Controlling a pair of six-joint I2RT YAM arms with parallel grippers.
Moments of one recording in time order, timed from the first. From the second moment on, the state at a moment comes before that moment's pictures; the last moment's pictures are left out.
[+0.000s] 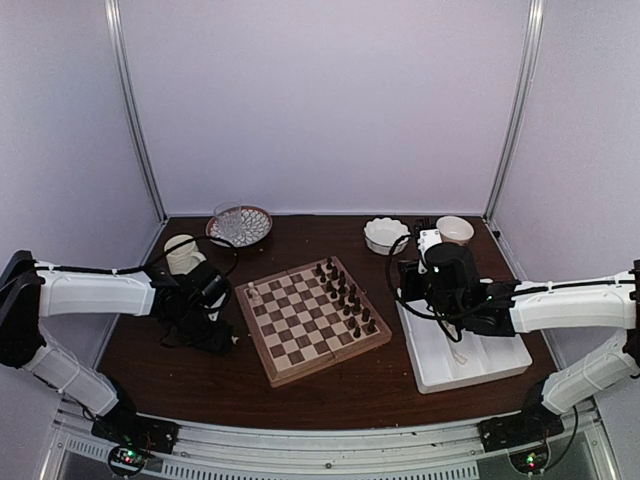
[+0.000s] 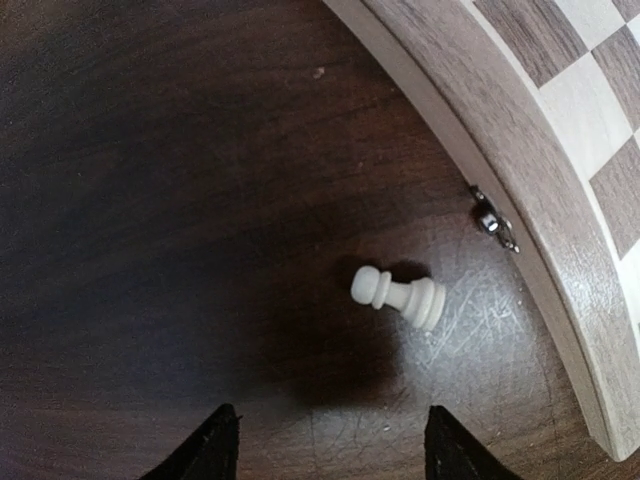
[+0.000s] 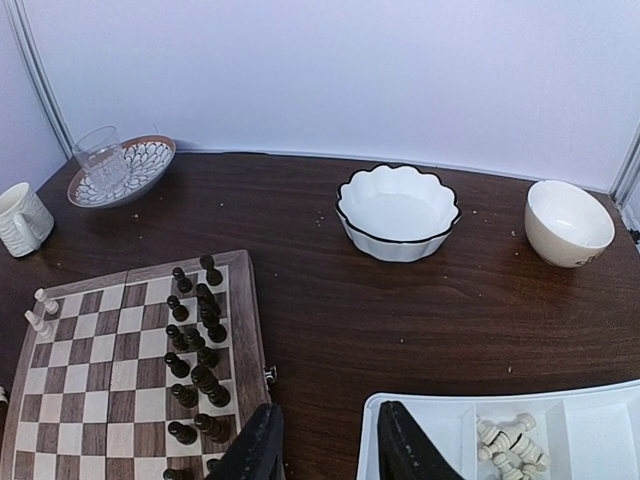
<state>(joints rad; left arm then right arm) -0.70 1.42 0.75 -0.63 -0.12 -0.48 0.88 1.31 0.71 0.18 0.60 0.34</state>
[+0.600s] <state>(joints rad) -0.75 1.55 0.79 -0.55 -0.18 -0.63 0.88 1.31 0.71 0.17 0.60 0.34</state>
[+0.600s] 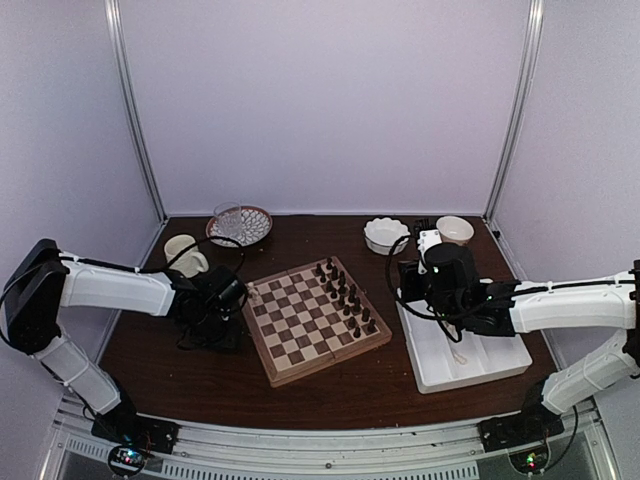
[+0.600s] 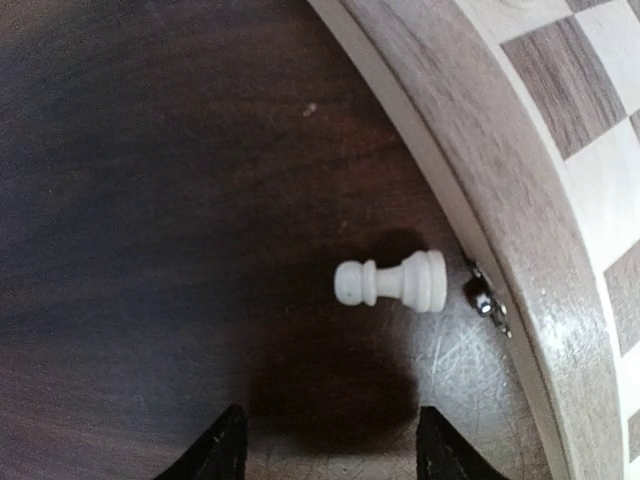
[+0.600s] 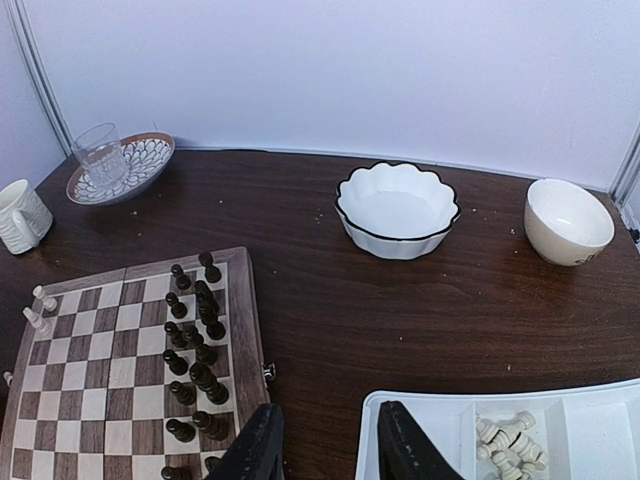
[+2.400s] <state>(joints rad) -0.75 1.67 0.87 -0.44 -0.25 -0.55 0.88 1.31 0.71 0.17 0.60 0.34</state>
